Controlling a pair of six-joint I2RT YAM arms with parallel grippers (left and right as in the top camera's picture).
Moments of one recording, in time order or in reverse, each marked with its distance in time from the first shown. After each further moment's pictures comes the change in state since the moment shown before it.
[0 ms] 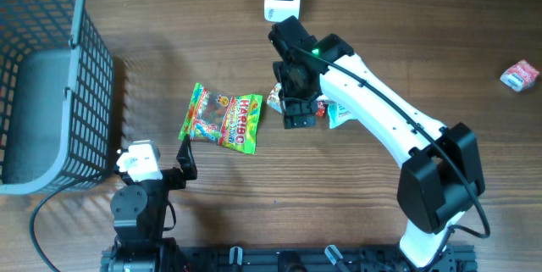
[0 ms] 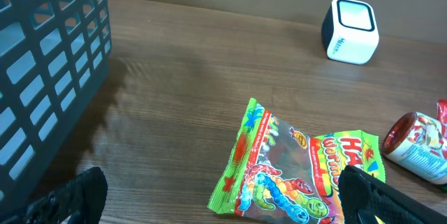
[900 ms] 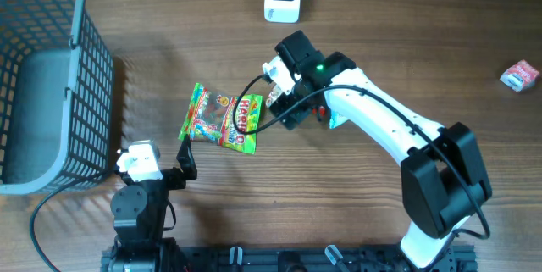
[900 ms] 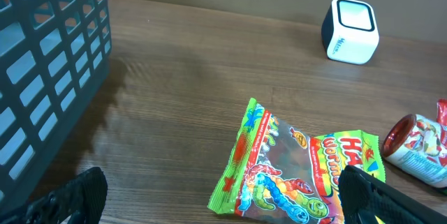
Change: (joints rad) left arm 0.000 0.000 0.000 0.000 0.000 0.000; right arm -0.014 -0.036 -0.195 0.216 0.079 -2.242
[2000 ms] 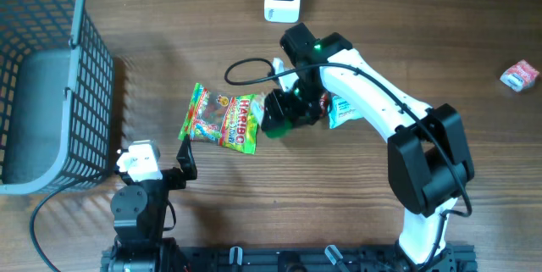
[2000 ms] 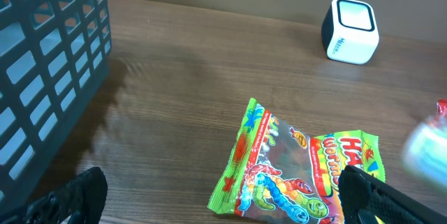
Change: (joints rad) left arm 0.000 0.000 0.000 0.000 0.000 0.000; right arm -0.050 0.130 0.166 -0.360 -0.500 0.475
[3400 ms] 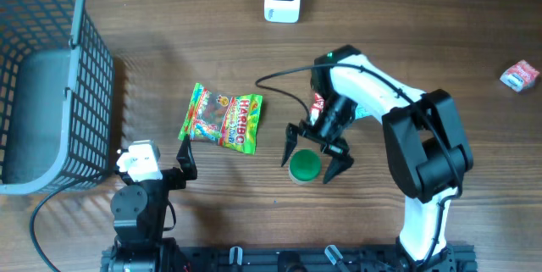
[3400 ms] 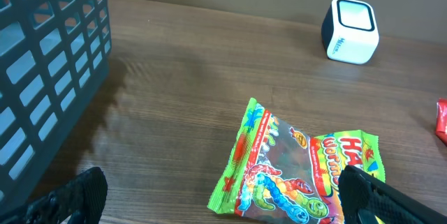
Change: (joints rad) left arm 0.000 0.000 0.000 0.000 0.000 0.000; right arm -0.090 0.064 -0.117 -0.438 -0.174 0.129
